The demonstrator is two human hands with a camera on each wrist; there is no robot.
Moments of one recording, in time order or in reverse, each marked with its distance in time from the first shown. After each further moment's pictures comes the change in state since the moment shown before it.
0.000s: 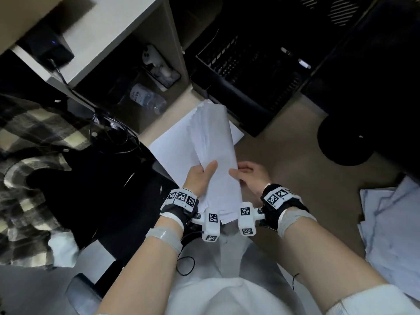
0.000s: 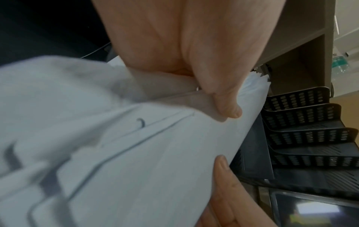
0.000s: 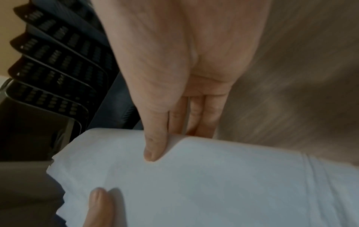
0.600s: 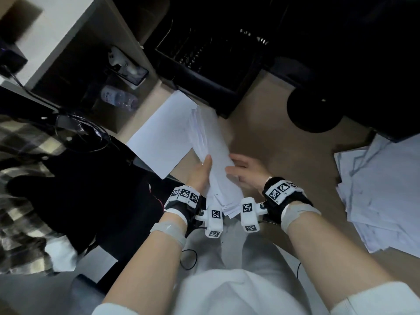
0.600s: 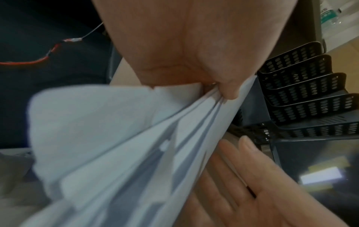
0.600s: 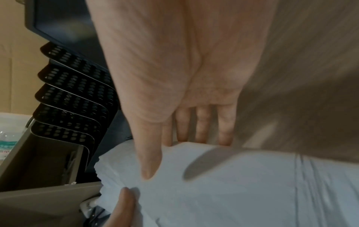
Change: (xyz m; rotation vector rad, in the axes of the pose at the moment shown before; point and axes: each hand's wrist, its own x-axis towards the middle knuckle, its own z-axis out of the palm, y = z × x) left_hand -0.044 -0.009 0.083 0.039 -0.109 -0.102; right_hand -0.045 0.049 -0.072 0.066 -0.112 -0.031
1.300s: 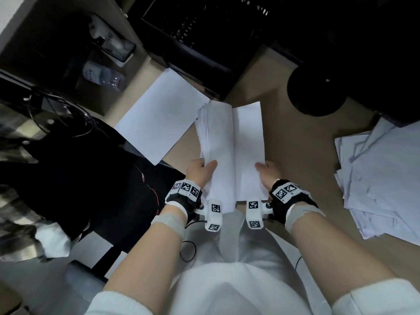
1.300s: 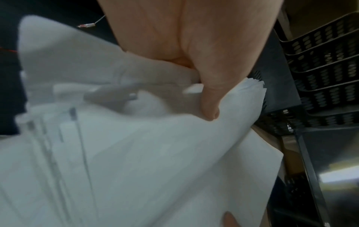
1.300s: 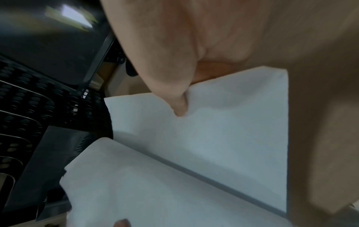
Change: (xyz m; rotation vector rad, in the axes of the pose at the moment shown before) left_hand 0.013 -0.033 0.016 0.212 0.114 0.012; right_hand 0.013 0.074 -0.046 -0.348 0.416 0.193
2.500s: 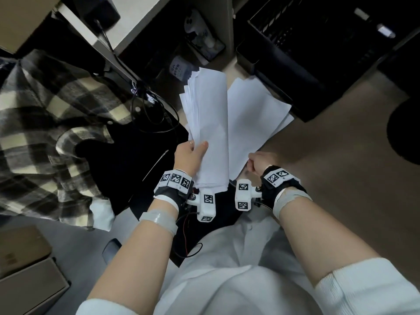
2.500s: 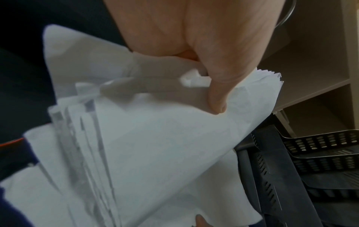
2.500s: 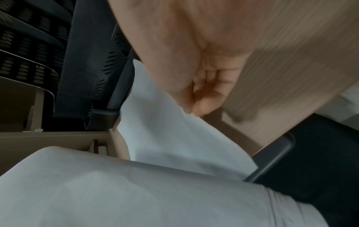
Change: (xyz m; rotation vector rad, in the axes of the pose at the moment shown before) left_hand 0.048 -0.036 -0.211 -0.289 0.332 0.105; right_hand 0.003 -0.170 0.184 0.310 -0.204 0.167
